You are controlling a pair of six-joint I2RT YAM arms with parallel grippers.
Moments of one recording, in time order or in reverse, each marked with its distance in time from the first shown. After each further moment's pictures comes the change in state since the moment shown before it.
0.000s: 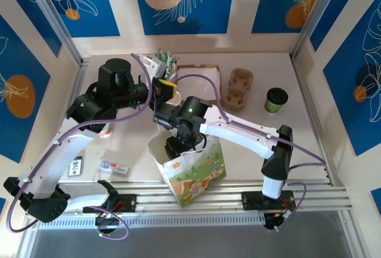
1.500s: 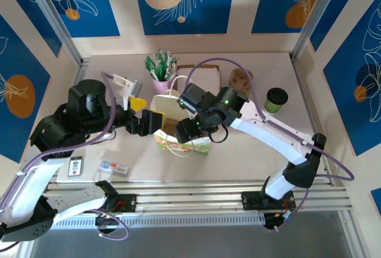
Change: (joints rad) left arm -0.058 -0.185 0.017 -0.315 -0.114 -0.147; right arm -0.115 -0.227 -0.101 0.163 0.069 -0.039
